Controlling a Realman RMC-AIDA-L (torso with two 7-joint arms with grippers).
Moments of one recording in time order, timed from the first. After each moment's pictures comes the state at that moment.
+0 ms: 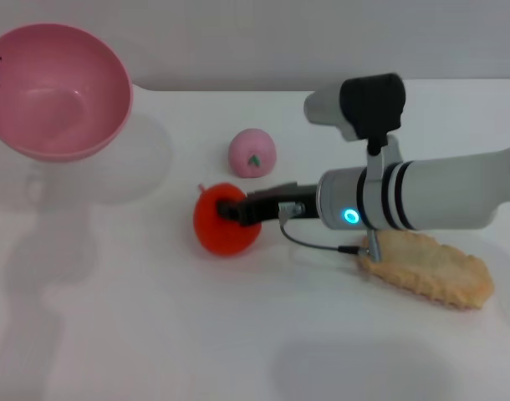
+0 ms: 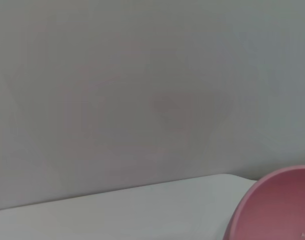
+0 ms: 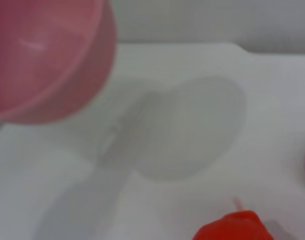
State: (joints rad) left arm -0.36 -2.06 1.35 1.84 -0.16 -1.30 0.08; right arm 0.65 2.08 -1.94 -0.83 1.52 0.60 -0.73
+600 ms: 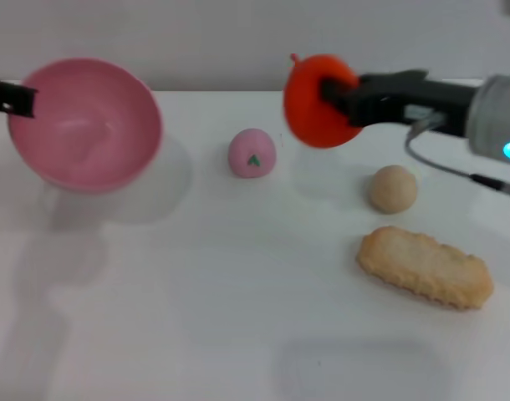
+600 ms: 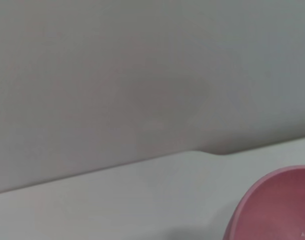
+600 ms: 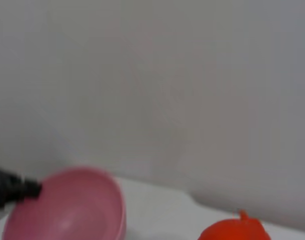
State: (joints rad) left arm -0.35 -2.06 1.42 1.79 -0.20 -1.29 0.10; right arm 0.15 2.08 -1.66 -1.73 1.00 0.83 -0.47
